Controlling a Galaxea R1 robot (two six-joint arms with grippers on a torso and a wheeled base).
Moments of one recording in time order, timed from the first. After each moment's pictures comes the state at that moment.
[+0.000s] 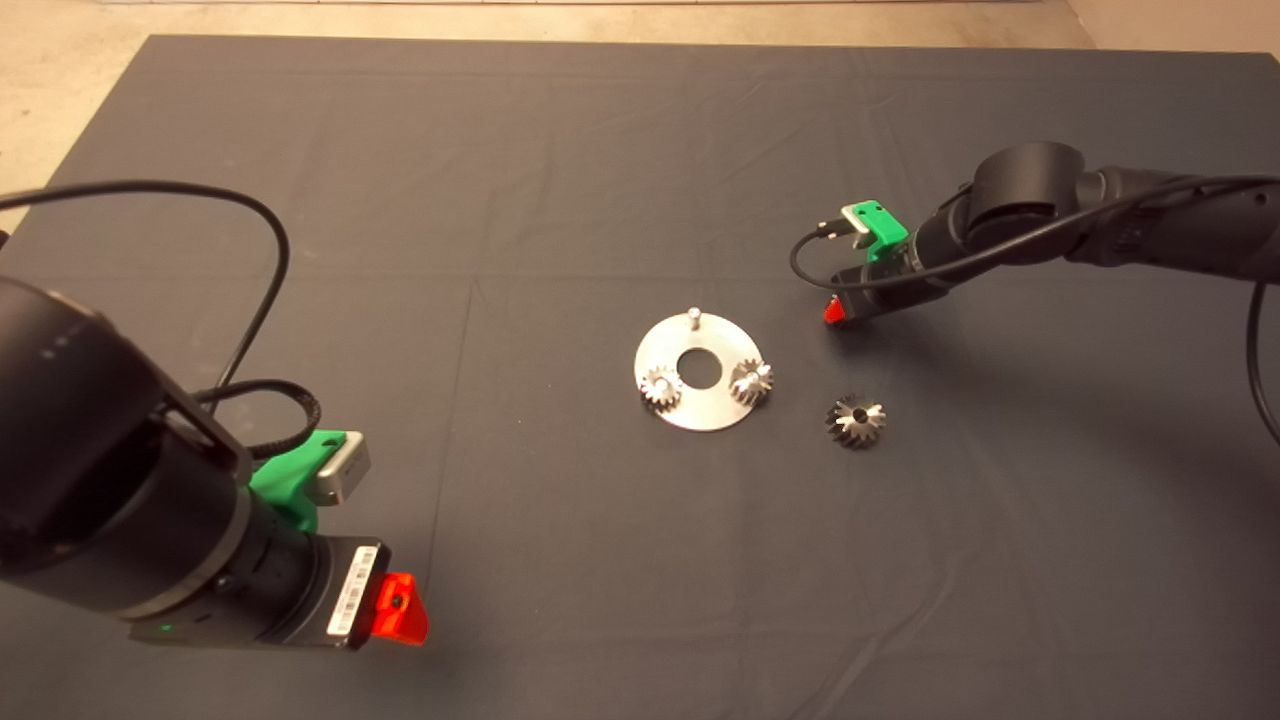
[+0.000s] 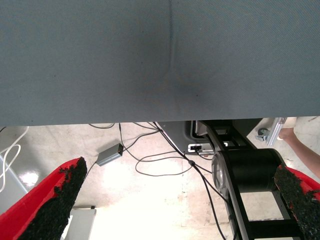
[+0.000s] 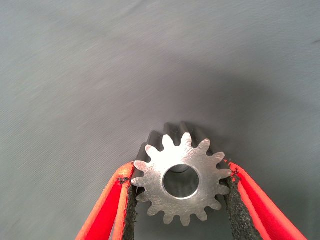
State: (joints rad) left arm -0.51 2.19 -0.40 0.03 1.53 -1.77; right arm 0.31 2.44 -1.27 -0.56 -1.22 0.97
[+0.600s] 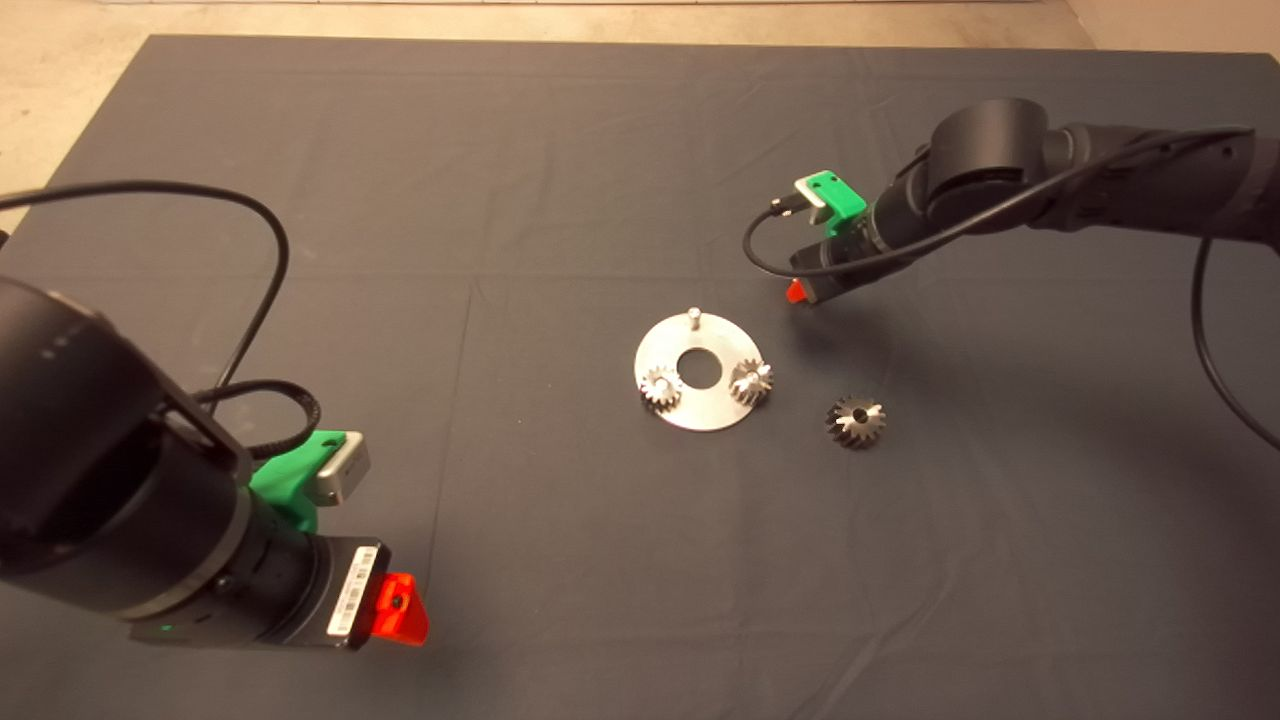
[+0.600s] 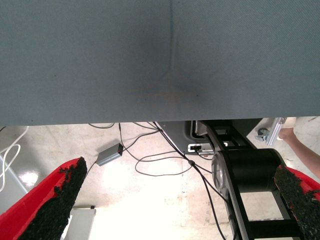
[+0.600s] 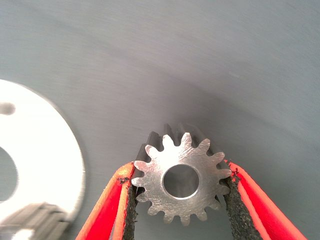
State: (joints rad) left arm -0.51 2.19 -0.40 0.03 1.53 -1.77; right arm 0.38 2.56 -1.26 -0.55 -1.31 0.97
